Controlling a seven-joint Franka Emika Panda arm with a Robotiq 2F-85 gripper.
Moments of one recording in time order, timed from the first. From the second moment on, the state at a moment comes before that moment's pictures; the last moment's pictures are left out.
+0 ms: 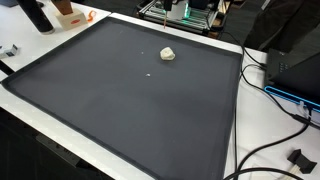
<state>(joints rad) 0.14 -0.12 0.16 -2.23 -0.10 2.08 -0.18</state>
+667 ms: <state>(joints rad) 0.14 -0.10 0.16 -2.23 -0.15 2.11 -0.06</state>
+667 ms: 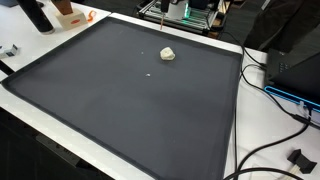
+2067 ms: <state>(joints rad) 0.23 0.16 0.17 -2.20 -0.58 1.98 0.81</state>
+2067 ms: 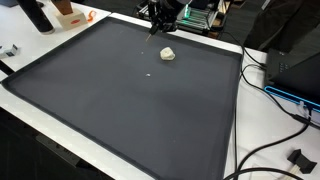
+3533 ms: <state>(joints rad) 0.30 0.35 0.16 -2.12 -0.76 1.87 1.07</state>
